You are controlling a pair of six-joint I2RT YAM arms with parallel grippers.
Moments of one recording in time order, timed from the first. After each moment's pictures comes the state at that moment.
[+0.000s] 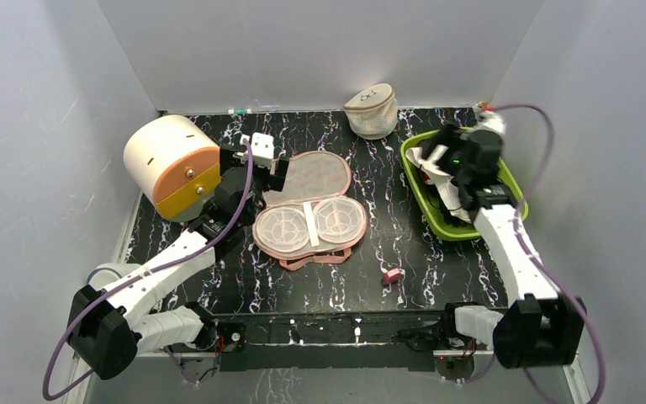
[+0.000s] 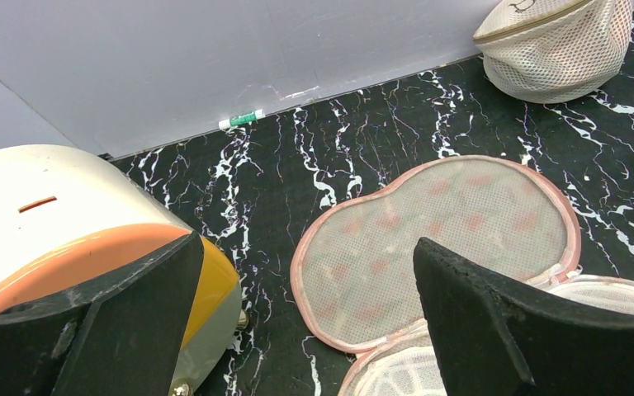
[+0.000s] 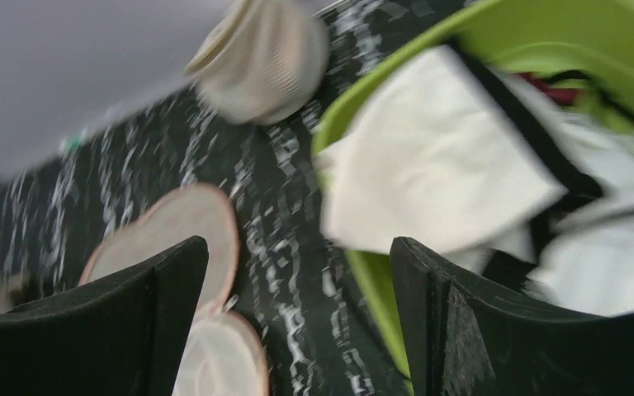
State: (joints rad) left arm -0.65 1.12 0.81 0.19 -0.56 0.20; right arm -0.08 1.10 0.94 -0.17 0.03 0.52
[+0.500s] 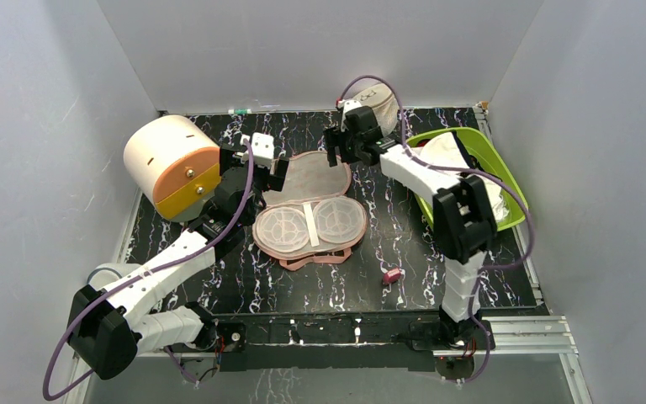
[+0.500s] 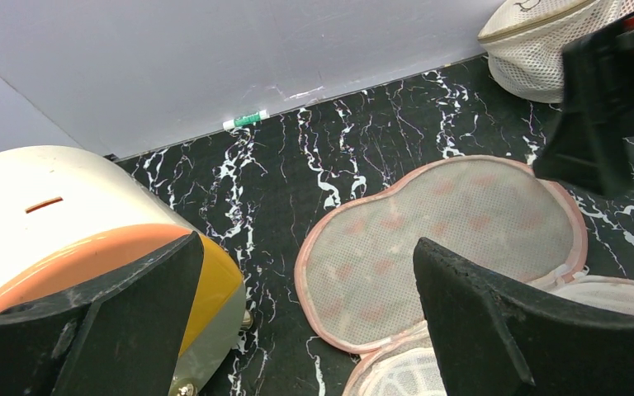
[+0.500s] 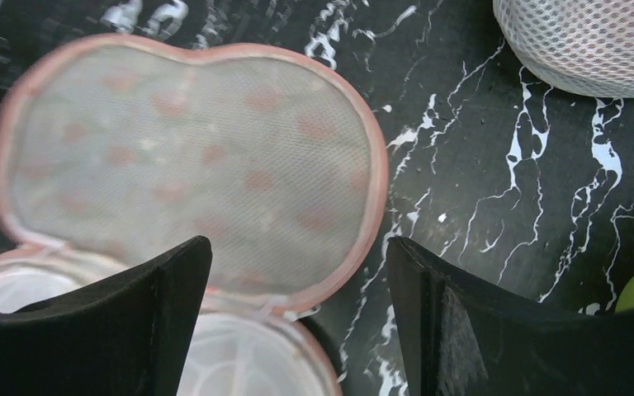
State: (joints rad) left arm -0.65 1.12 0.81 0.20 -0.57 0.21; right arm 0.48 1.87 1.51 -0.25 0.00 0.15
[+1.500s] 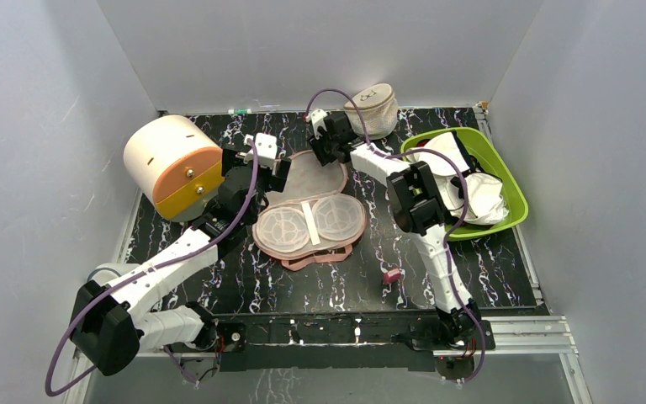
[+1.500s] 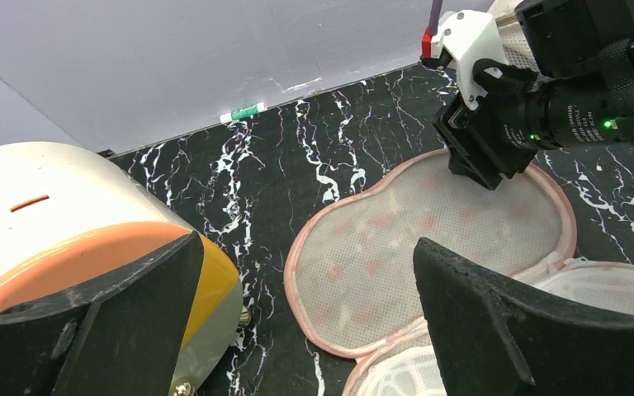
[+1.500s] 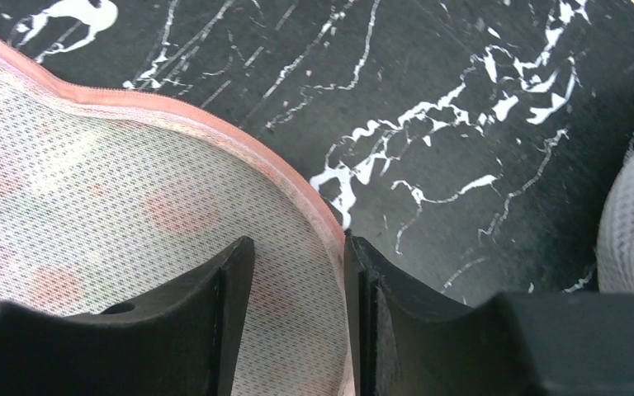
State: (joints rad) left arm -0.65 1.14 0.81 0.20 -0.57 0.21; right arm 0.48 2.47 2.00 -0.17 -0.07 -0.24
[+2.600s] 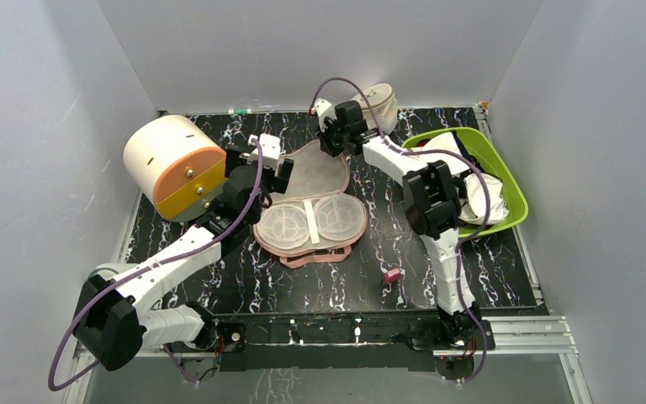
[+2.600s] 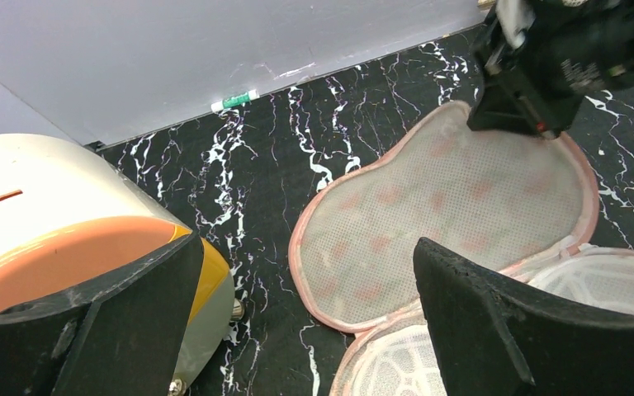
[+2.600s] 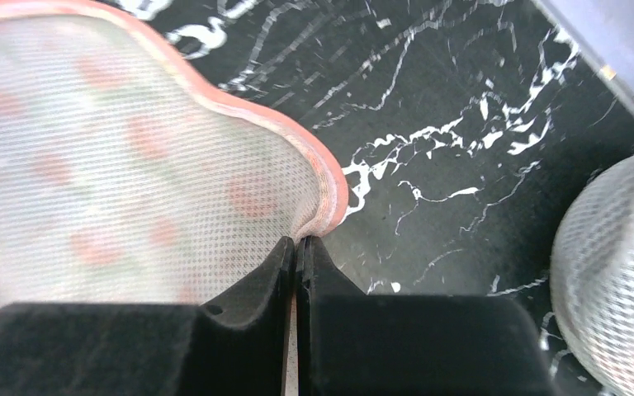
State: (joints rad) left arm -0.65 1.18 0.81 0.19 -0.56 0.20; right arm 0.45 2.37 1.96 -0.21 -0.25 -0.28
